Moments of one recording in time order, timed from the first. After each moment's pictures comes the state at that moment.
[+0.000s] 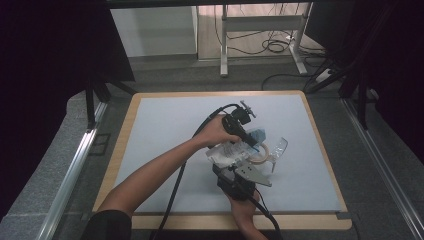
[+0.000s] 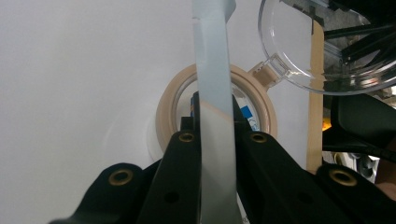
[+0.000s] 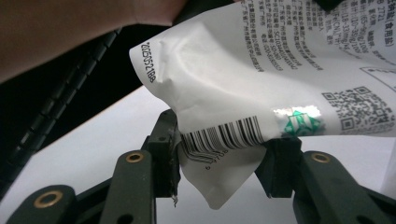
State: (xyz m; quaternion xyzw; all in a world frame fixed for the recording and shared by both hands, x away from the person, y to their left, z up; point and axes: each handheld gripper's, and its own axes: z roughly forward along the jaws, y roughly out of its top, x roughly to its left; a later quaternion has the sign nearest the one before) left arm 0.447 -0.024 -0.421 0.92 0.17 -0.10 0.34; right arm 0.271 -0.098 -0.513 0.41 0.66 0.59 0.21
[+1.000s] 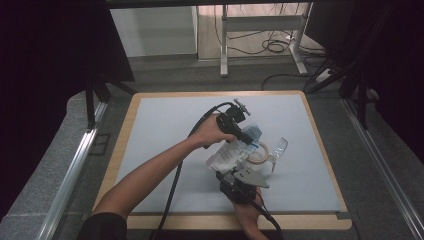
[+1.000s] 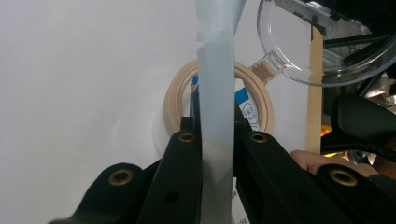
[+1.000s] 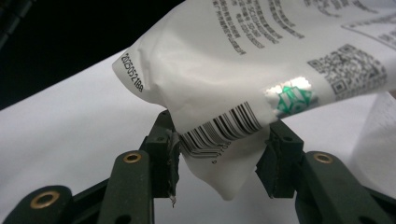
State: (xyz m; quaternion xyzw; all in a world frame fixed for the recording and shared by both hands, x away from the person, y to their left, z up) left arm 0.443 -0.008 -0.414 0.91 0.18 -0.09 0.35; right arm 0.269 -0.104 -0.529 0.41 0.71 0.53 0.23
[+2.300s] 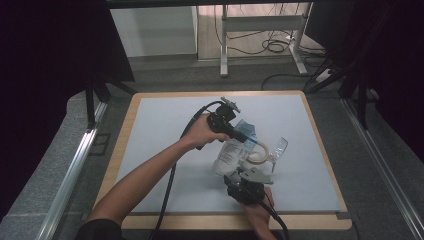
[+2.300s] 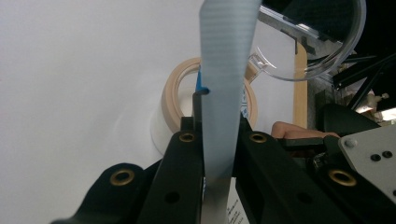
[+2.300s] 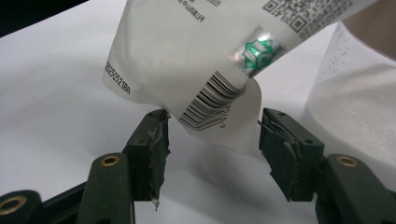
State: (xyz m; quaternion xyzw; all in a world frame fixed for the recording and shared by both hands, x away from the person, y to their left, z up) left arm 0.436 0.019 -0.407 0.90 0.19 -0.09 0.39; right arm 0.275 -0.127 -0.538 0.42 0.75 0.46 0.22
